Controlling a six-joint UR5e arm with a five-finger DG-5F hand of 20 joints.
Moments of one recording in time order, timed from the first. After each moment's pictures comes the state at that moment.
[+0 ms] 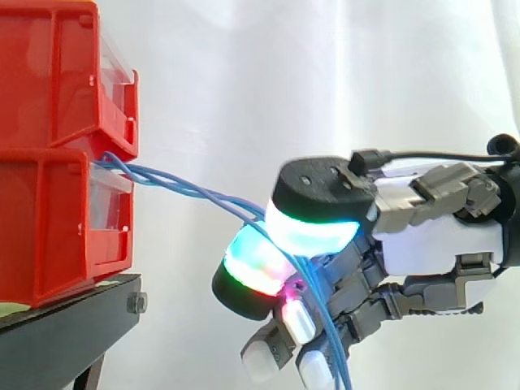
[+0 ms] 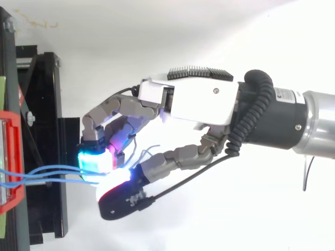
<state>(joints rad) 0.17 -2.29 -1.17 -2.90 -1.24 -0.26</state>
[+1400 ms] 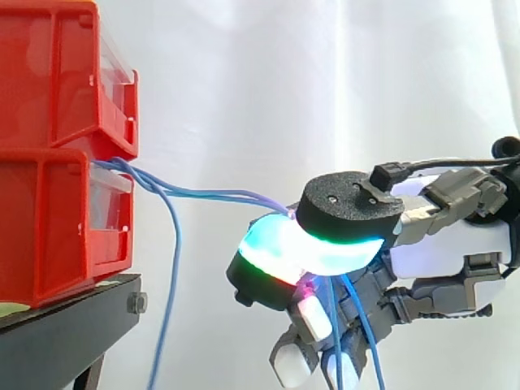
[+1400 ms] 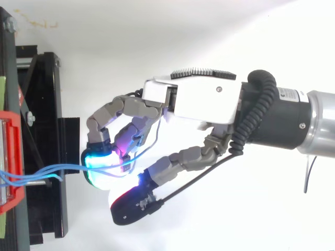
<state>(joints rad) 0.17 -2.28 -1.17 -2.94 -1.25 -0.21</state>
